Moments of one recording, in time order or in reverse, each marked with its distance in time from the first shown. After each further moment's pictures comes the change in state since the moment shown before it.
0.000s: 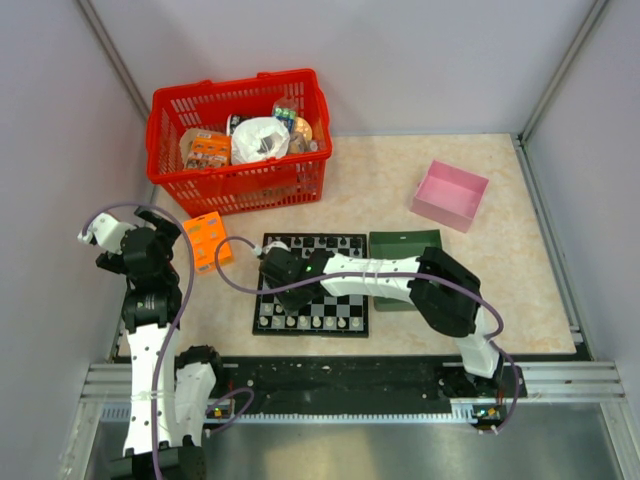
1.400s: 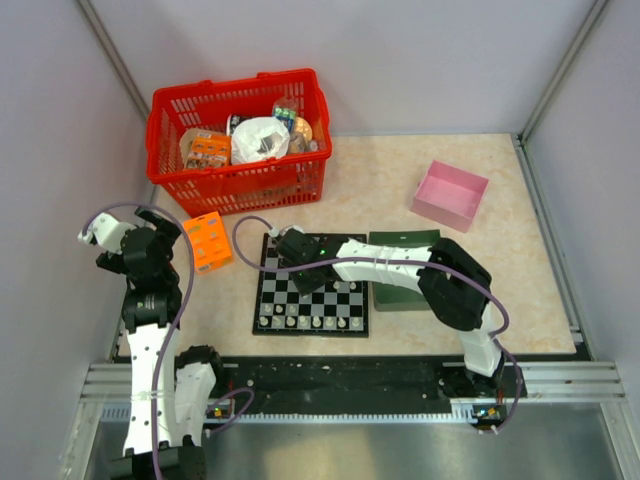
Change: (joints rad) left arm 0.000 0.001 0.000 0.000 0.003 0.000; right arm -0.106 -0.042 -0.045 0.009 0.003 -0.007
